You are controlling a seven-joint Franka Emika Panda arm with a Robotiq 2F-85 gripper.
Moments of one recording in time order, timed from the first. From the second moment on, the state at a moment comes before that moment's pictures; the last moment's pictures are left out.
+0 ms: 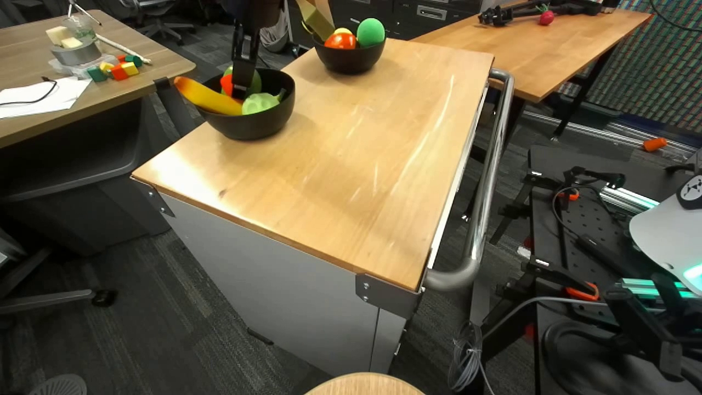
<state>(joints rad) 0.06 0.43 0.09 -1.86 -0.15 2.75 -0.36</state>
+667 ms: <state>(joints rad) 0.06 0.00 0.08 -2.12 -0.15 2.32 -0.23</state>
